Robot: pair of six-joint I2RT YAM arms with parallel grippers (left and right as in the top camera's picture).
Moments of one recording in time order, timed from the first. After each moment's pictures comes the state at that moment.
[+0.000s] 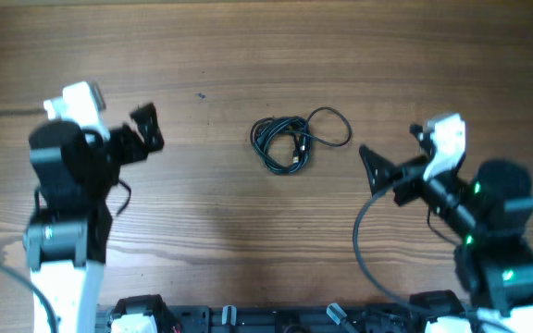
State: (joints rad) left arm 0.08 0.98 0.98 -0.52 0.13 -0.27; right arm 0.12 0.76 0.84 -0.49 -0.38 0.02
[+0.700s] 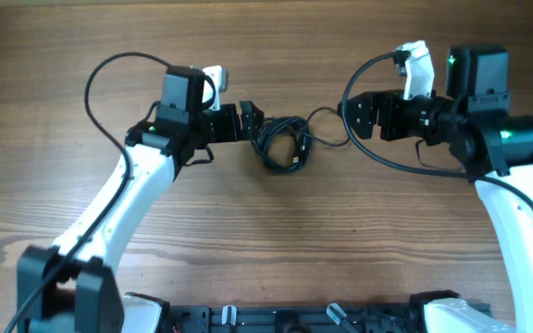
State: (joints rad) left arm -0.28 1.55 1.07 -0.40 0.31 -0.41; right arm 0.12 1.32 1.34 -0.86 -0.56 0.13
